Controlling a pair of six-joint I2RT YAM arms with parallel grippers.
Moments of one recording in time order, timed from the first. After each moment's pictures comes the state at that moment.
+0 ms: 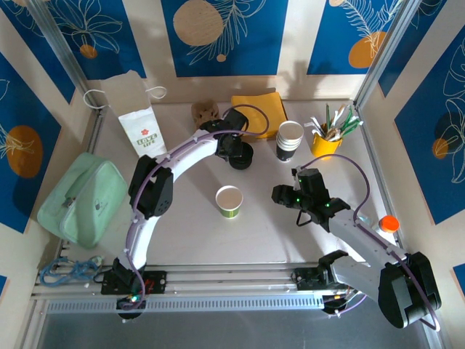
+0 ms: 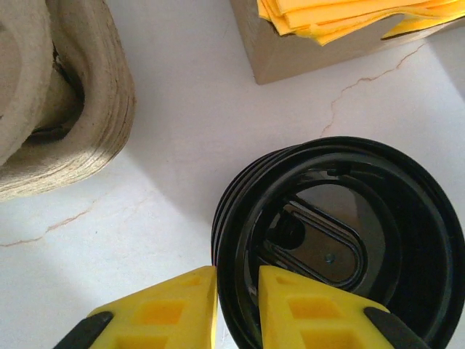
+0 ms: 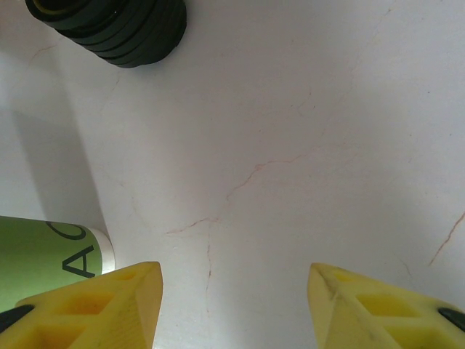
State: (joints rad) left arm -0.67 2.21 1.95 -0.81 -0.17 -0.47; right arm 0.39 1.00 0.49 -0.29 -0.13 0.53
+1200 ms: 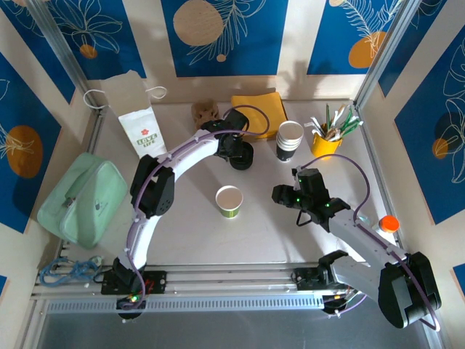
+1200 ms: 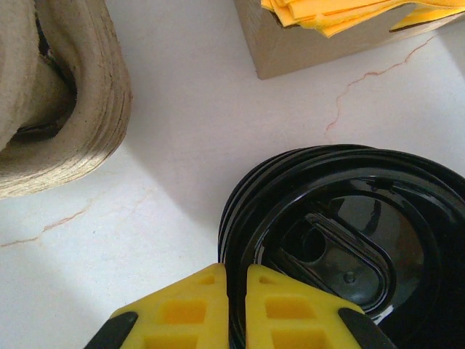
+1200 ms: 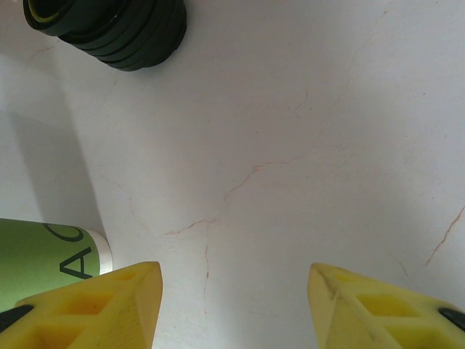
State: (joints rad) left arm -0.67 2.23 1.97 -0.83 -0.17 -0.46; right arm 0.39 1.00 0.49 -0.29 -0.12 0.53
